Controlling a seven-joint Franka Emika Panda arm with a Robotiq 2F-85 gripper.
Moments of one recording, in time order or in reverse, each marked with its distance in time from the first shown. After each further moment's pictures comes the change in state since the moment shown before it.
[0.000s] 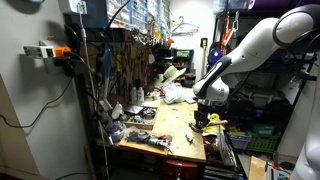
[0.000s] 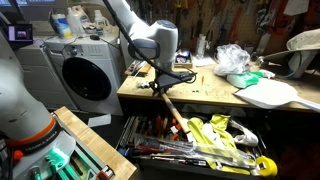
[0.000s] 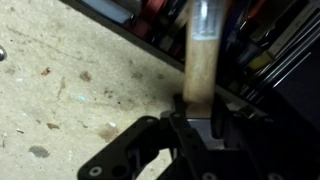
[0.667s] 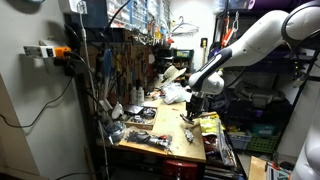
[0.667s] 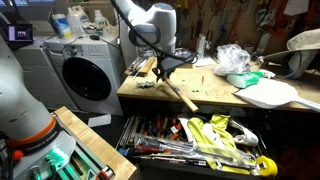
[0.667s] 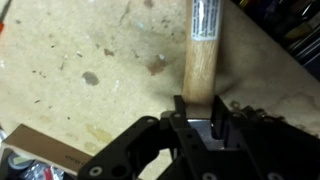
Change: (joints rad) arm 0.009 -0.051 0.064 0.072 -0.004 0.003 0.000
